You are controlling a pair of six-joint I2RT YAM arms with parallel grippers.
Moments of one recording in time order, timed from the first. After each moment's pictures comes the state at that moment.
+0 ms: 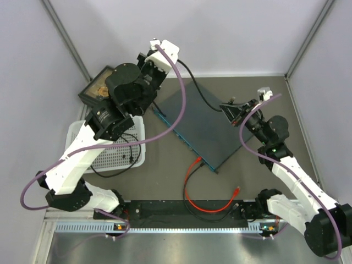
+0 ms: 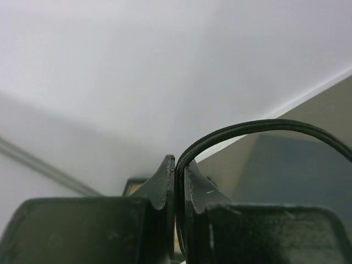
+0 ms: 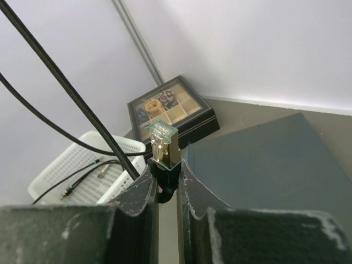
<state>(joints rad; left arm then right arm) -0.88 1.38 1.93 -0.45 -0.63 0.53 0.30 0.93 0.63 0.53 -0.39 0.49</state>
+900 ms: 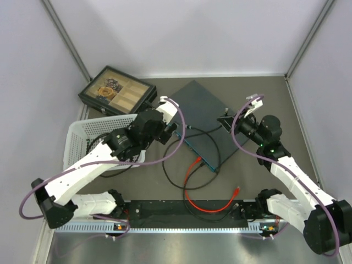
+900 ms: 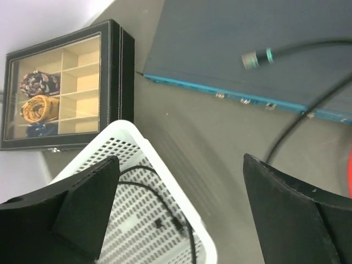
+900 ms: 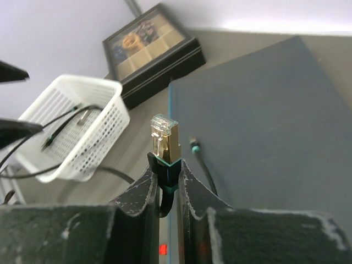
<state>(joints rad) -0.86 1.17 1.19 -0.61 -0.49 0.14 0.29 0.94 0.58 0.34 -0.43 0.39</state>
